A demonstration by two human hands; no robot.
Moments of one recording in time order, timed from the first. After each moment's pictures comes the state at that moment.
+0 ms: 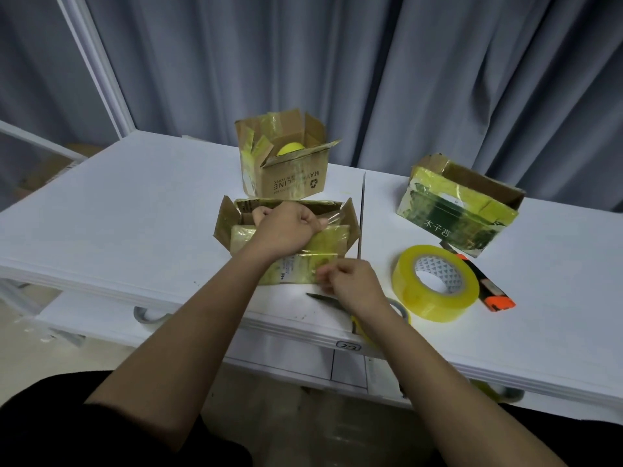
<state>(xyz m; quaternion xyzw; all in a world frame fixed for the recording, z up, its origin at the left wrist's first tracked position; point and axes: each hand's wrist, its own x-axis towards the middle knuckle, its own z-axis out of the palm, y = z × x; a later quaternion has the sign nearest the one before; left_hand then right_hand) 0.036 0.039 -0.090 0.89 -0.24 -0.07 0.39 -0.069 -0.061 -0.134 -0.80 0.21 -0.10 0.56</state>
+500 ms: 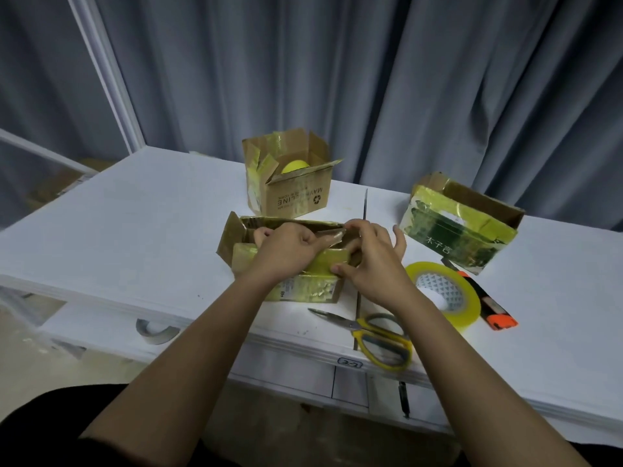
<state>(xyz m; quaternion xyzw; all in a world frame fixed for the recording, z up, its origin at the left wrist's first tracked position) 0.030 0.042 -0.094 0.88 -0.23 -0.05 0.41 -0.054 -0.104 -0.103 -0.95 0.06 -0.20 0.25</state>
